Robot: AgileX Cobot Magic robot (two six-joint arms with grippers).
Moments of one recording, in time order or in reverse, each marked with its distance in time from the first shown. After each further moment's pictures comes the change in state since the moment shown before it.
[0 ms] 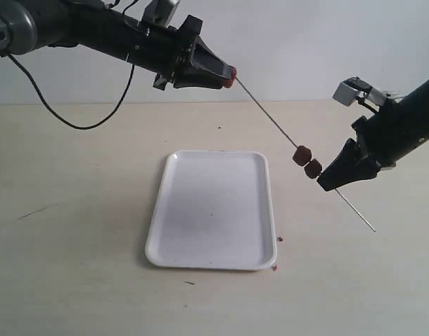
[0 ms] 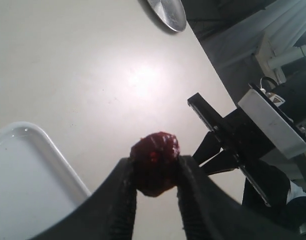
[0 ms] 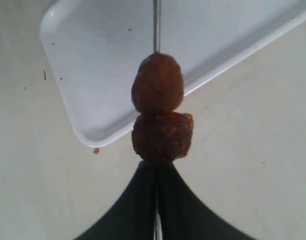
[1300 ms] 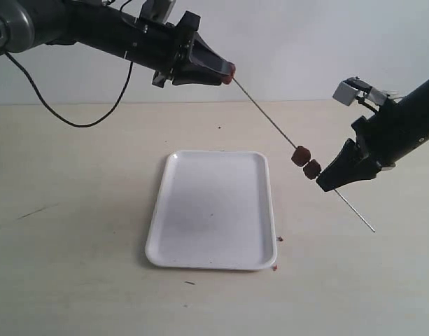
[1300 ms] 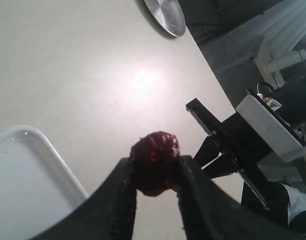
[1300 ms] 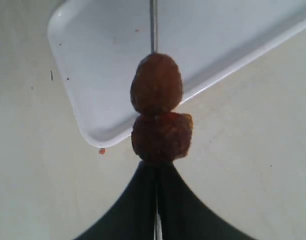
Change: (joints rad) left arm 0.004 -0.006 0.000 -0.009 0.000 0.000; right arm 0.000 0.000 0.000 0.007 0.017 -0.006
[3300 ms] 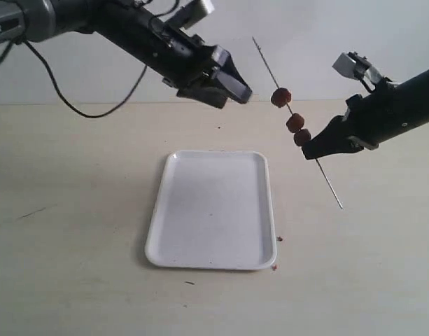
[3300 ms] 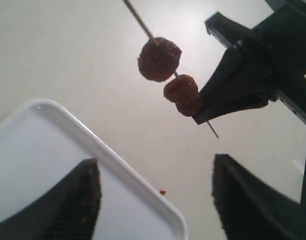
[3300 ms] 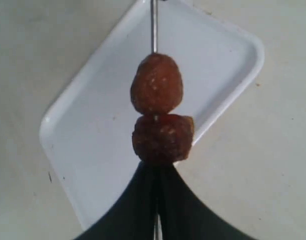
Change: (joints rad) left arm -0.088 -0.066 0.000 0.286 0.002 0.049; right arm -0.002 0.000 0.000 0.238 -0.120 0.140
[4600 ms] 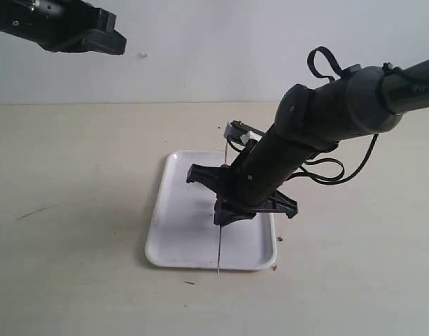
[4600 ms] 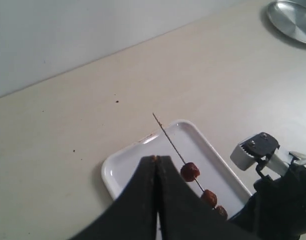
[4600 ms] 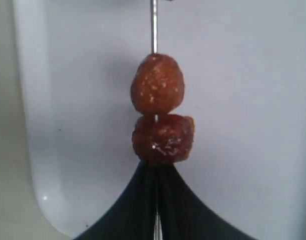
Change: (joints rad) left arm 0.145 -0.641 0.747 0.058 -0.536 0.187; right arm 0.558 0.116 0.000 -0.409 -0.453 1.373
